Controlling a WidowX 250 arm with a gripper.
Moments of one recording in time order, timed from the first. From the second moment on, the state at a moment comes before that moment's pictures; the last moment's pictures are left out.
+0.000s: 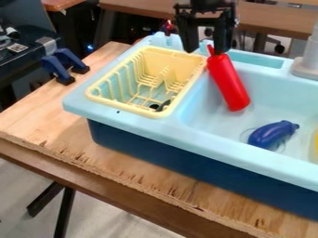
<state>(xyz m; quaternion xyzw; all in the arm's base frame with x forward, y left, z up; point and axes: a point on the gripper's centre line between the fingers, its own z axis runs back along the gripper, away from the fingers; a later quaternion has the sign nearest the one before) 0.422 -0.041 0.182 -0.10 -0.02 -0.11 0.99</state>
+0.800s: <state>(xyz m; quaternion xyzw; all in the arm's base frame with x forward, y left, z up) 0.426 -0.042 0.180 -0.10 -0.03 -0.09 0.99</state>
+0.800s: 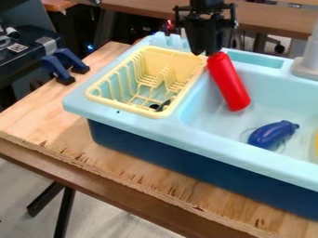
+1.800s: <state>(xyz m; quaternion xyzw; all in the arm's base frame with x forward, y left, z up) 0.425 -0.049 0.181 -0.10 -0.03 -0.09 0.99</state>
